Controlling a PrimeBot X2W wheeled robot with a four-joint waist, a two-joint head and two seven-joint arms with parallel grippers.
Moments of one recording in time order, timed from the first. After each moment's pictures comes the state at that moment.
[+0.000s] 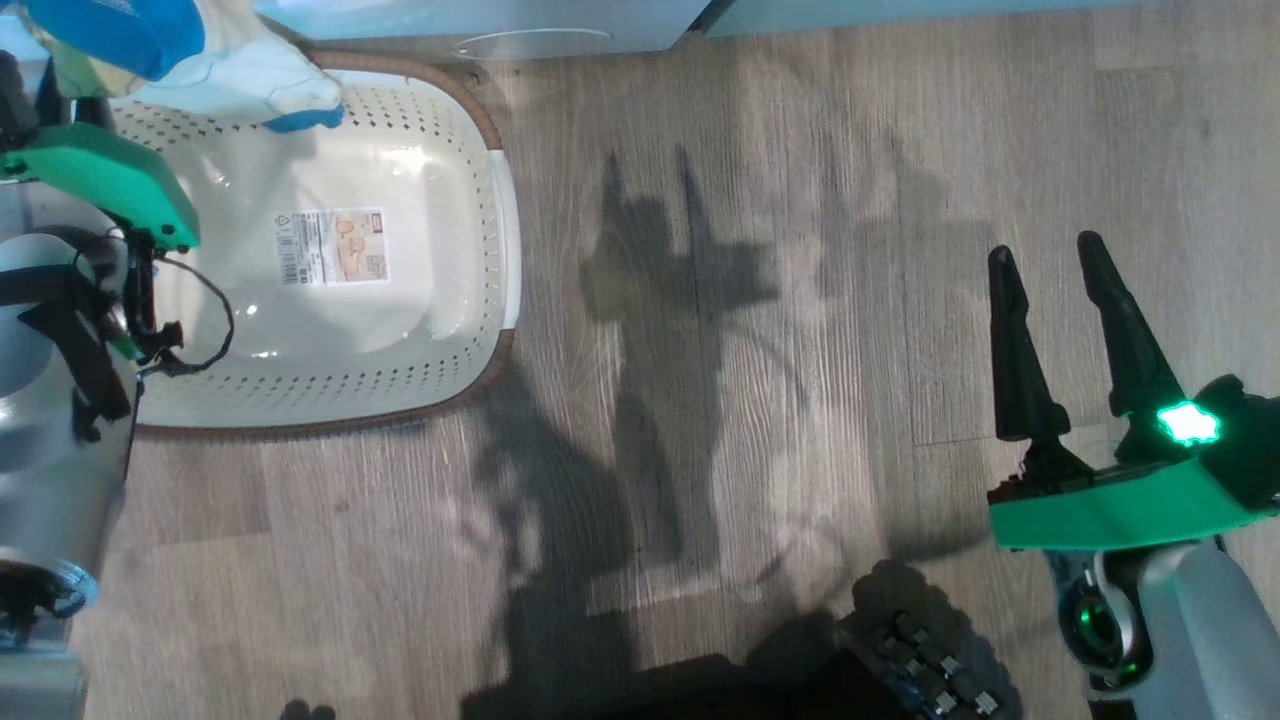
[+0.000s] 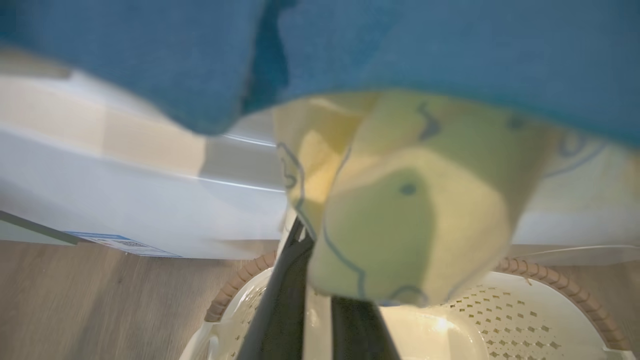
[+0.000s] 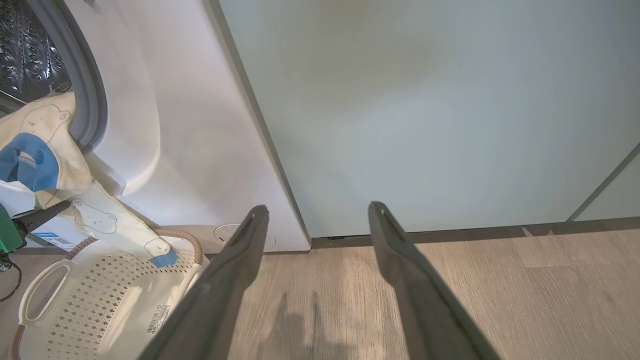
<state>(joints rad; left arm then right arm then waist) -0.89 0.40 -0.16 0.85 -0.38 0.13 -0.26 -0.24 -0.04 0.20 -0.03 0.30 0.13 -0.26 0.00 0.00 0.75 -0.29</state>
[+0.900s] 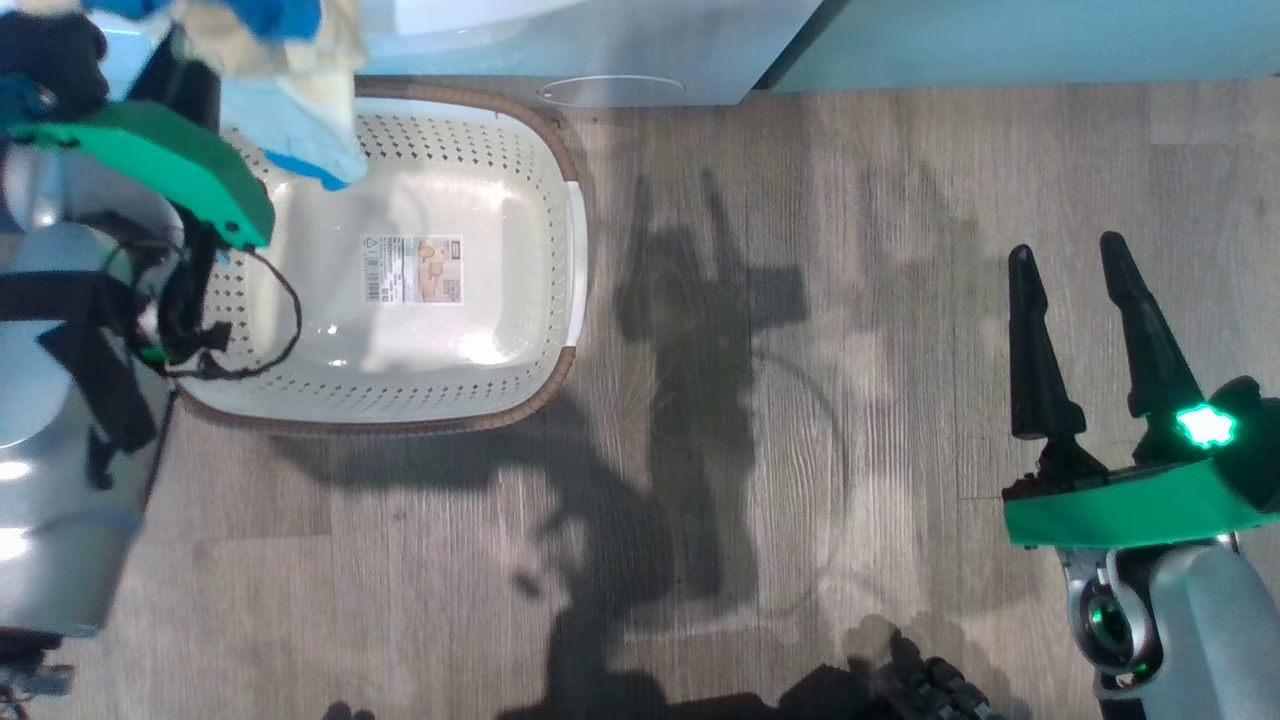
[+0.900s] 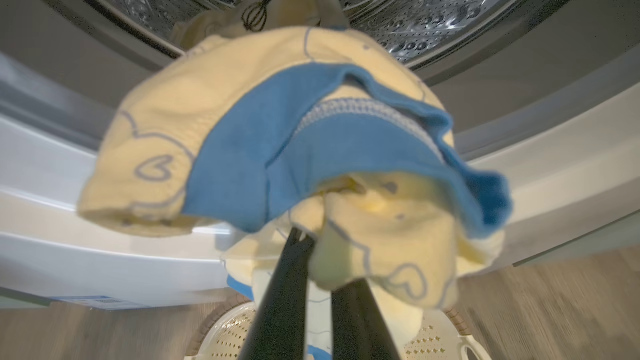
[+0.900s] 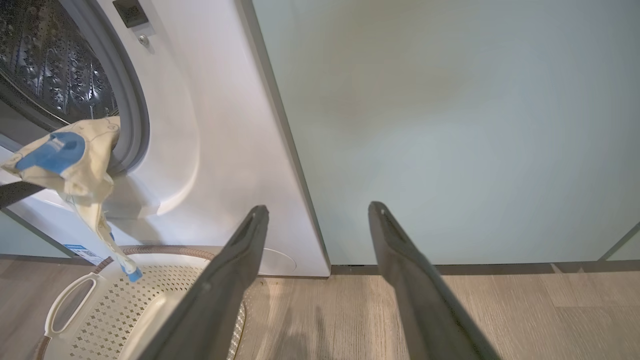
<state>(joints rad) -0.76 0.41 -0.17 0.43 -0.45 0.05 -0.03 -0.23 -0.04 0.17 -0.03 0.27 0.13 -0.26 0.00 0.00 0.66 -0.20</state>
